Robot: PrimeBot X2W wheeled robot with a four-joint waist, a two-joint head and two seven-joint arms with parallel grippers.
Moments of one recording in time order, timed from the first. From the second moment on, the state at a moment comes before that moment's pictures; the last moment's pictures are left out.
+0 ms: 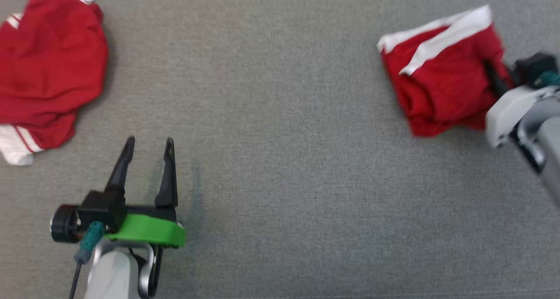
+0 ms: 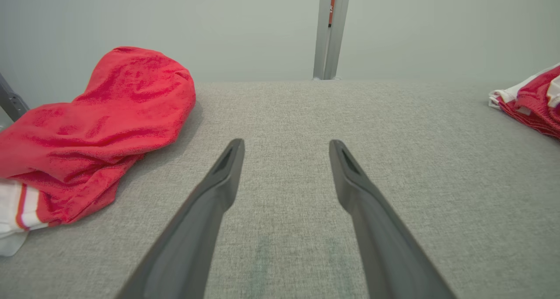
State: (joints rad) left arm -0.18 0.05 -0.05 0.19 -0.13 -0.12 -0.26; right arm -0.84 -0.49 0.57 0.92 0.39 0.13 -0.23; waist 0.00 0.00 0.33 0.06
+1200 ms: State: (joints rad) left arm -0.20 0.08 0.02 0.13 -0.11 -0.12 -0.26; right arm -1.18 -0.76 0.67 0.97 0.48 0.13 -0.26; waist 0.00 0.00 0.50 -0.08
